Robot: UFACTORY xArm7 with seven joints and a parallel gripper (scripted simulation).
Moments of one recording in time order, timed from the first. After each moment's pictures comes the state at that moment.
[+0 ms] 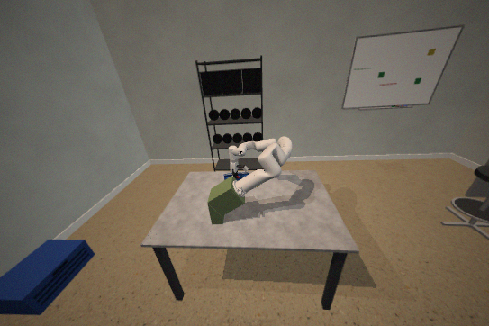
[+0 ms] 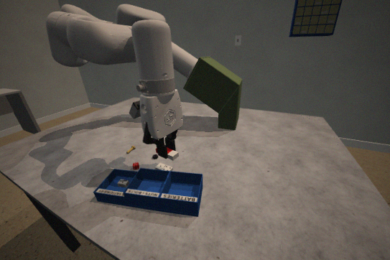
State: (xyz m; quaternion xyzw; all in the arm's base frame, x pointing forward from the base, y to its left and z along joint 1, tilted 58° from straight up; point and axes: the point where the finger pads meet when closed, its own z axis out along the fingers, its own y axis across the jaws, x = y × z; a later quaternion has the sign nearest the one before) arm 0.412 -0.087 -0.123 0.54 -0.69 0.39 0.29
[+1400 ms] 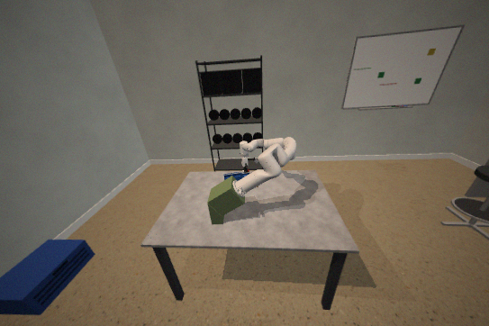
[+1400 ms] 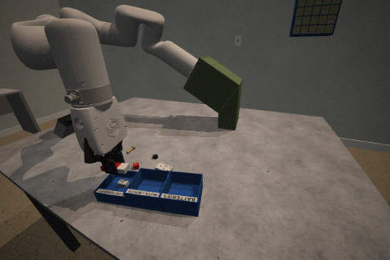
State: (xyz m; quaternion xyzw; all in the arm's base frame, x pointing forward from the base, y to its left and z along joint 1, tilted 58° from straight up) arm 0.509 -0.134 -0.045 0.68 -0.55 0.32 0.37
